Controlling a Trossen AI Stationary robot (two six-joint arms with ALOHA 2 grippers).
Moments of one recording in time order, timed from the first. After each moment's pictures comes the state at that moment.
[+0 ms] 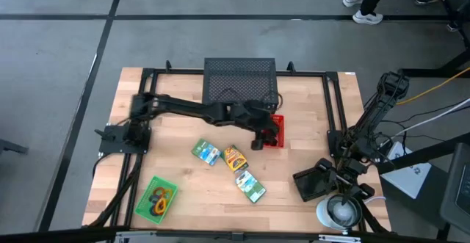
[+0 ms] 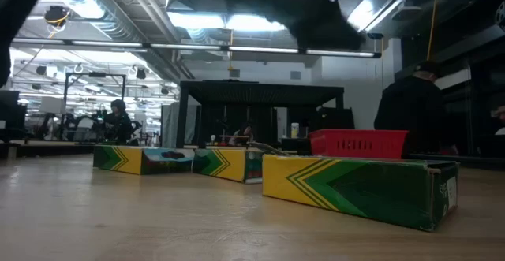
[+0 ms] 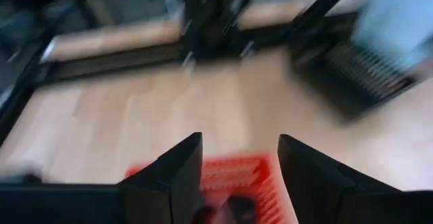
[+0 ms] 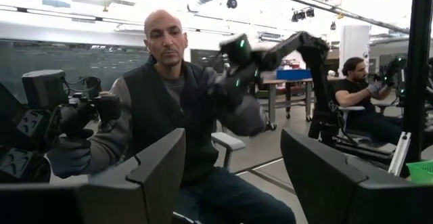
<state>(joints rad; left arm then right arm) 0.08 1.96 1.56 -0.01 0.11 0.18 1.07 0.81 0.02 1.06 0.06 0.01</state>
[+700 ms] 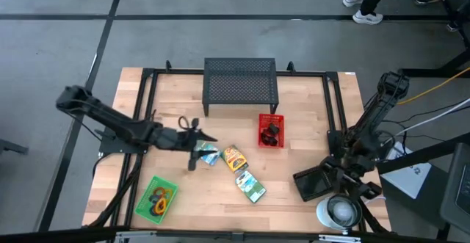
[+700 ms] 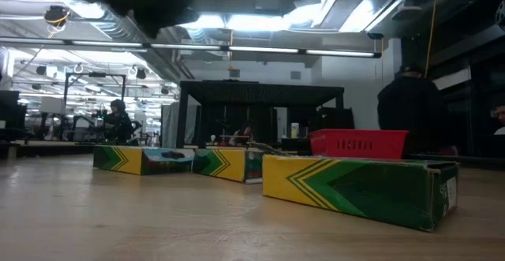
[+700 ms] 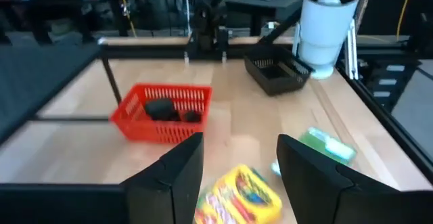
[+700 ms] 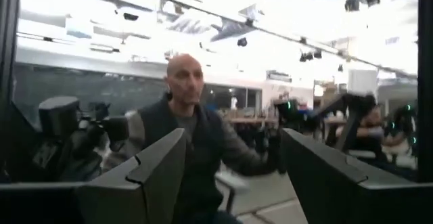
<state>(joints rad) -0.30 1.10 0.54 0.34 -0.35 -0.10 1.07 0.81 0.07 1.16 0.01 -0.04</state>
